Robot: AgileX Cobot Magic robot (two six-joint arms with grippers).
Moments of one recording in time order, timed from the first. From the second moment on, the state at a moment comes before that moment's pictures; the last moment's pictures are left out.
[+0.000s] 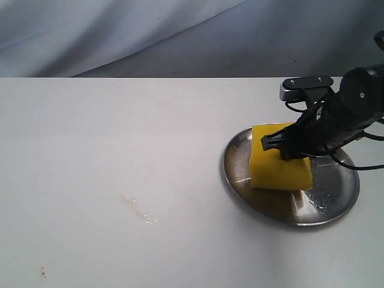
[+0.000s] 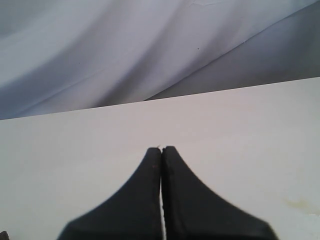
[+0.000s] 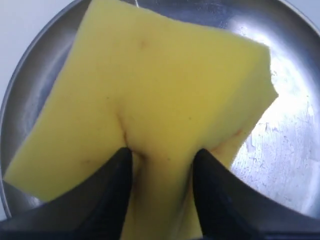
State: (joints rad) left arm -0.07 0.00 0.00 -0.06 0.21 0.17; right arm 0.41 1.77 -1.02 -0.02 0.46 0.11
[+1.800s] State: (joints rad) left arm -0.07 0.00 0.00 -0.06 0.21 0.17; right arm 0.18 0.20 -0.01 -0.04 0.00 0.21
